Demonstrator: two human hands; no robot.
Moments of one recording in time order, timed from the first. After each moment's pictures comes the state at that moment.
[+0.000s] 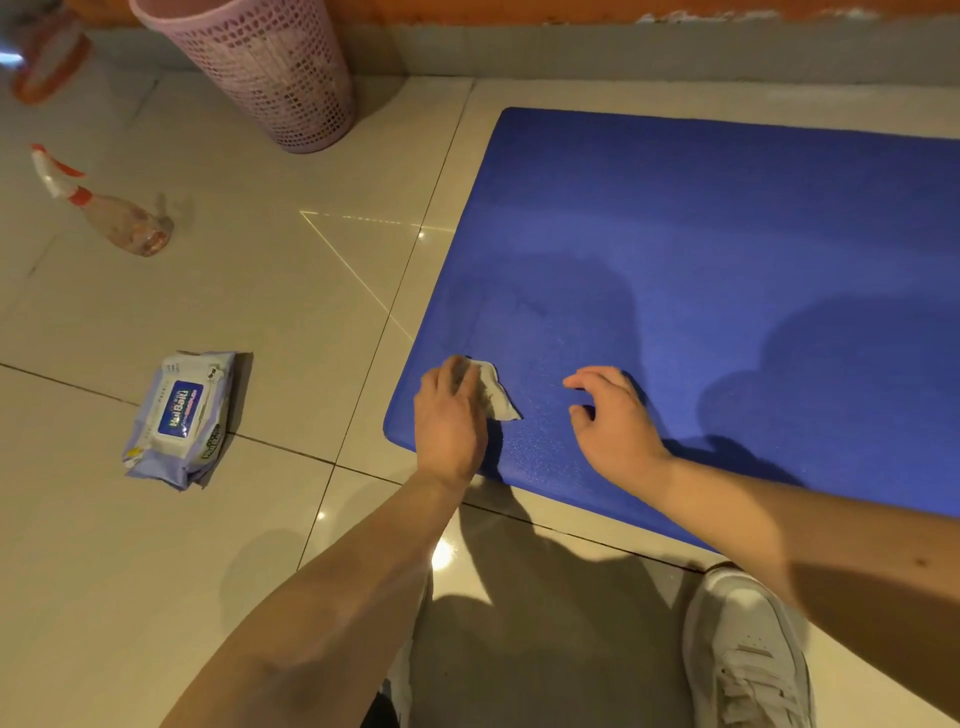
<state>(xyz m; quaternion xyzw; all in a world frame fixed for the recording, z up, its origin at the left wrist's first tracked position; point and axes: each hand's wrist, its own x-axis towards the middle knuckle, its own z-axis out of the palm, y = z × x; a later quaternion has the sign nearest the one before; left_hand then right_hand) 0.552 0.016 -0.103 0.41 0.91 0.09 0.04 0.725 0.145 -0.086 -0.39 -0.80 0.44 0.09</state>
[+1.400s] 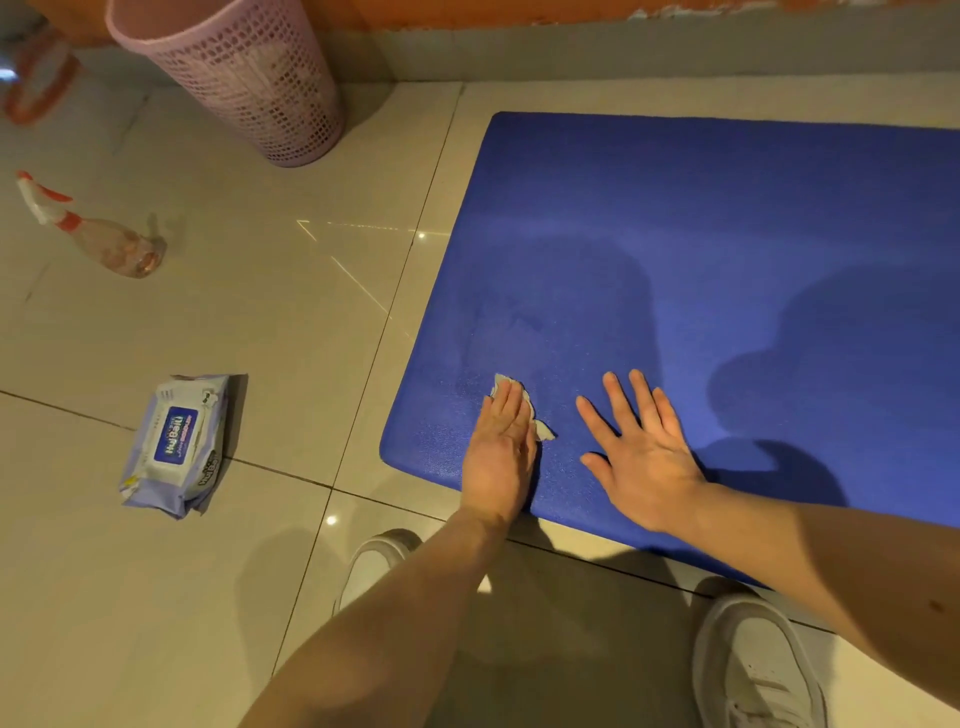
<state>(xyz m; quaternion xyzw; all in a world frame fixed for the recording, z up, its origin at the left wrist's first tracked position) 0.590 0.036 -0.108 0.49 0.84 0.17 0.13 0.762 0.165 -0.124 -0.28 -0.95 0.09 -0.13</state>
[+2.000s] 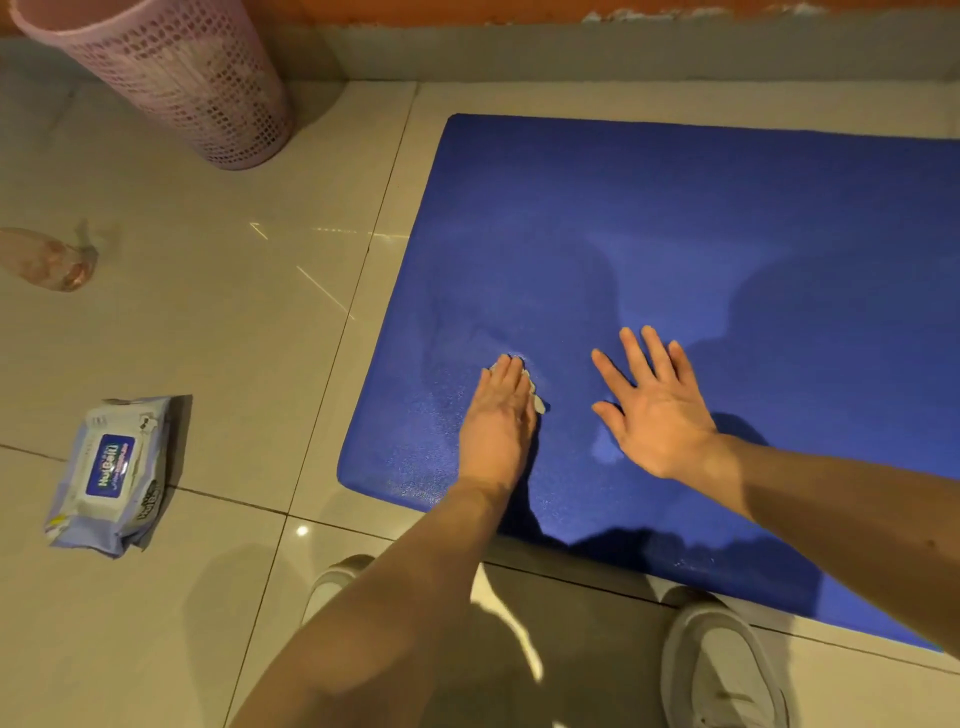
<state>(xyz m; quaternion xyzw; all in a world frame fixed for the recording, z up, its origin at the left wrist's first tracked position) 0.600 0.105 -0.113 0.54 0.82 0.15 0.11 0.770 0.245 -0.122 -0.32 -0.94 0.06 -0.12</state>
